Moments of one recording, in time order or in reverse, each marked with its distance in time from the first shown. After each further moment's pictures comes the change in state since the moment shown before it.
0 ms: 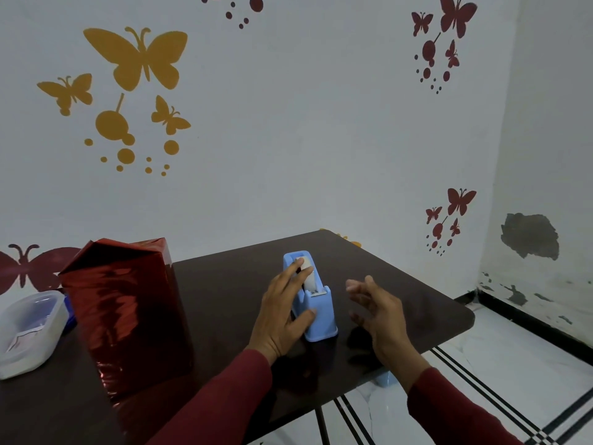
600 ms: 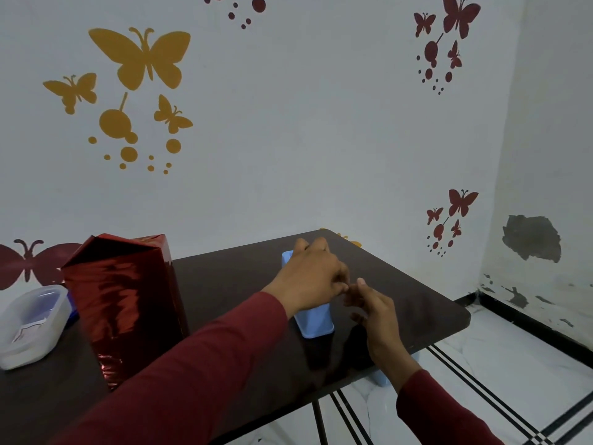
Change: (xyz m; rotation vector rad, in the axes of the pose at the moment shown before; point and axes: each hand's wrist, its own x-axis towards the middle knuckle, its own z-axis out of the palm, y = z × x) left_hand 0.079 0.097 -0.023 0.588 -0.439 0.197; right_hand -0.007 0.001 -0.001 -0.099 -0.017 -0.105
